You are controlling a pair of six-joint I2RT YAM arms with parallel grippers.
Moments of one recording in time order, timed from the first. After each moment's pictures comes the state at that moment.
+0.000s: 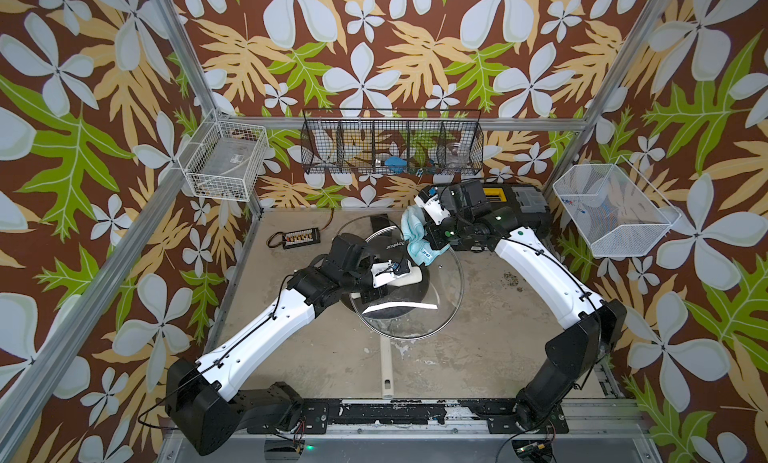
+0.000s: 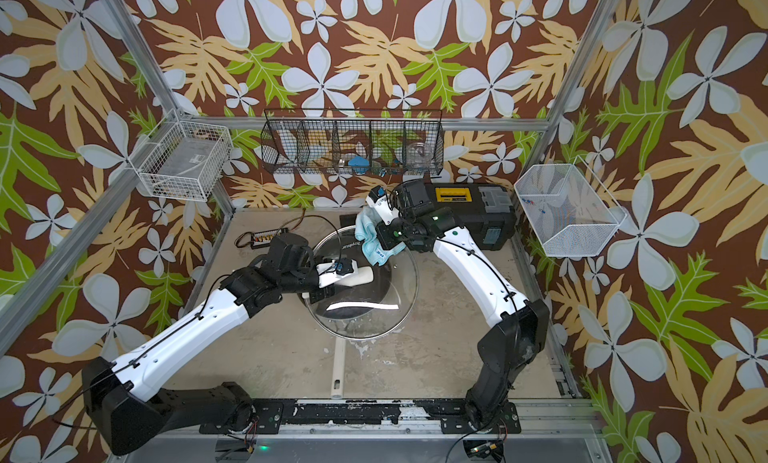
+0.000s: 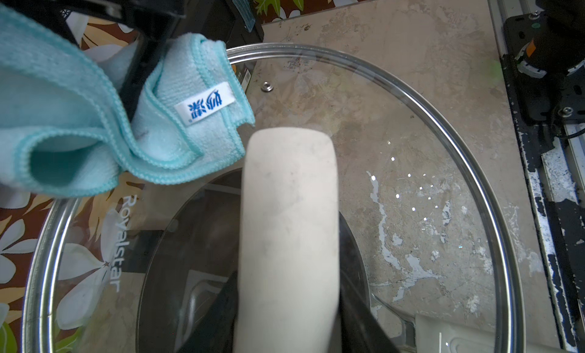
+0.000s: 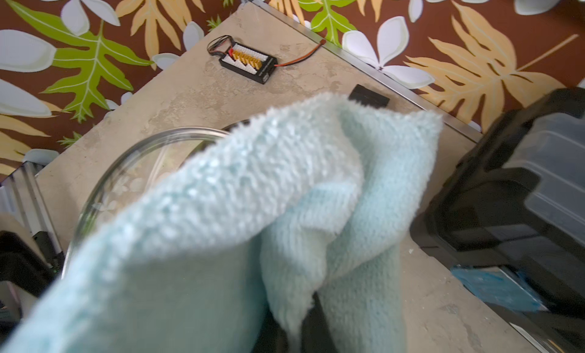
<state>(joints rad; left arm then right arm) -0.63 1.27 1.16 -0.54 0.37 0.70 0.49 1.73 1.81 -0.83 -0.33 -0.13</state>
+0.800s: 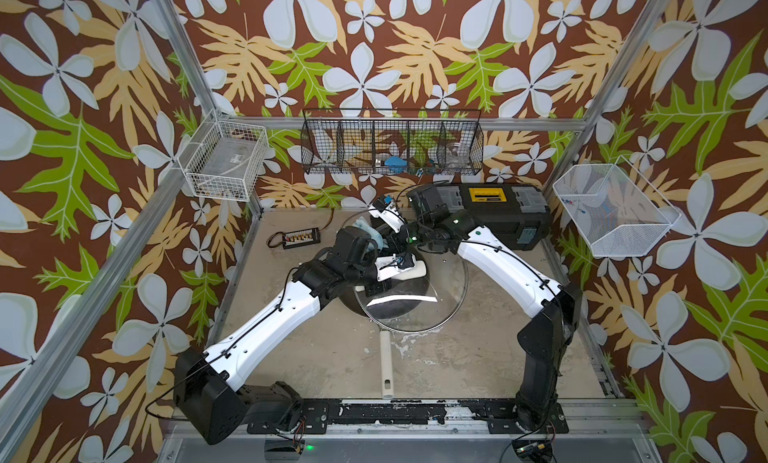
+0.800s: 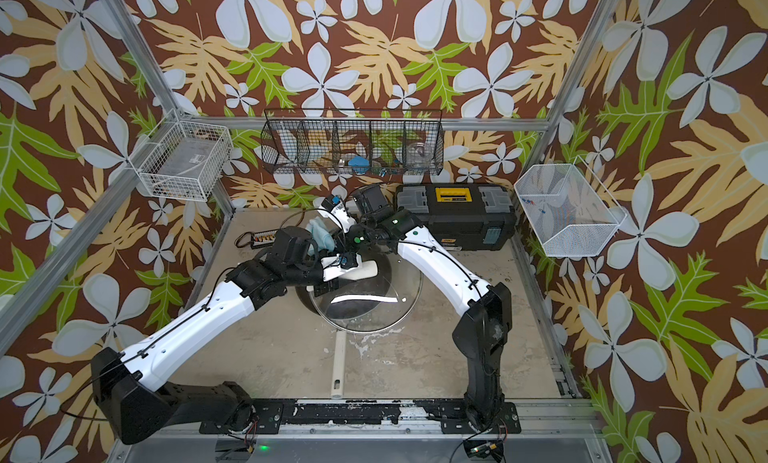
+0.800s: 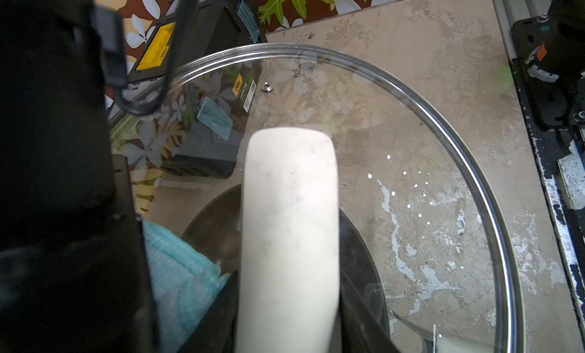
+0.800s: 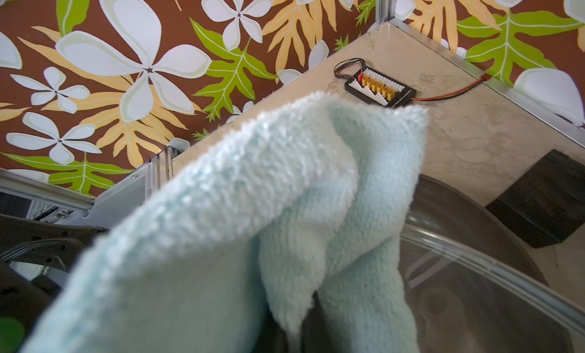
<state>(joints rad) -0.63 1.32 1.23 -0.53 0.38 0.72 0.65 1.91 1.96 -0.75 -0.59 -0.07</state>
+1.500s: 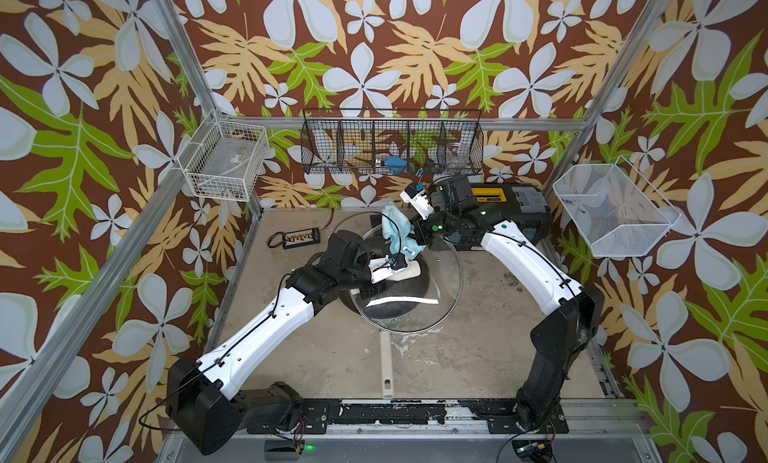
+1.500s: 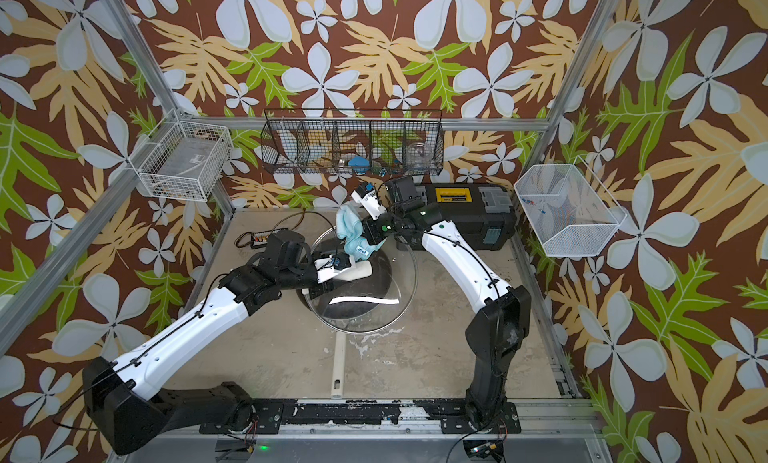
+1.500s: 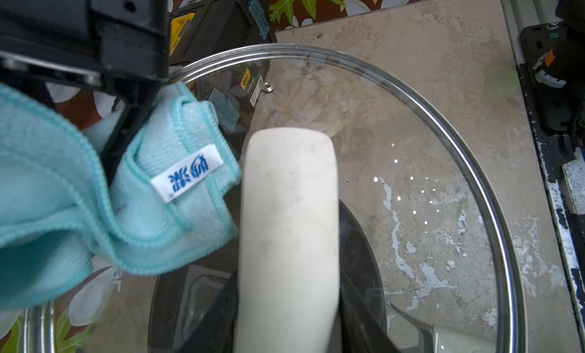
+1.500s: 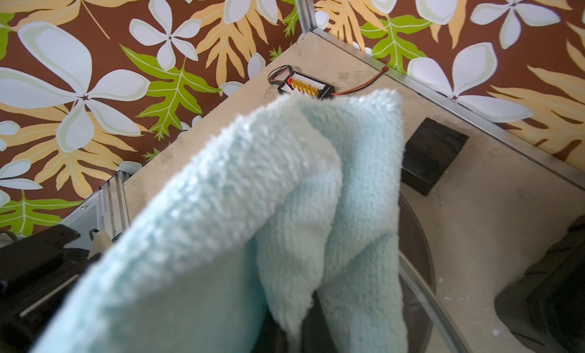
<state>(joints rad) -0.58 1.26 1.15 -0.49 0.38 0.69 0.48 1.83 1.88 -0.76 -0.53 -0.08</state>
